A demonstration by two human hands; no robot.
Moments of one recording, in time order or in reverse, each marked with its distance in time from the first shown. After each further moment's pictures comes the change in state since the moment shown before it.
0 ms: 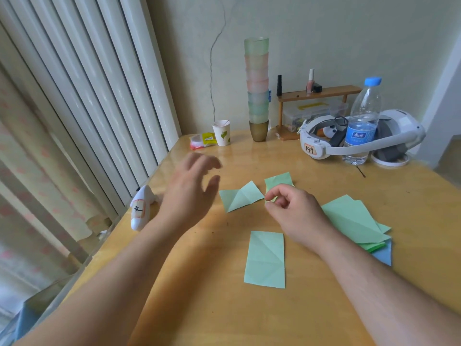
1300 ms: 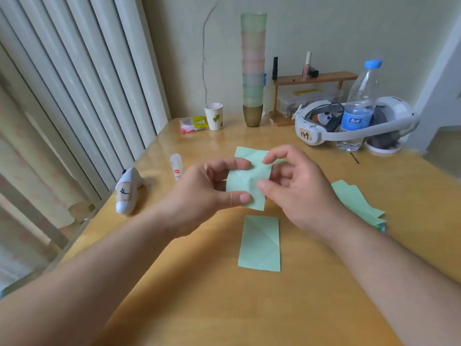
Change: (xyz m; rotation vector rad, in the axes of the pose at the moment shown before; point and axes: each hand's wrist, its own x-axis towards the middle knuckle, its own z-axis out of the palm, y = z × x) left_hand -0.020 0.050 -0.009 -1.102 -0.521 -0.488; right_hand -0.028 -0.046 -0.017 0.362 -0.069 -0.149
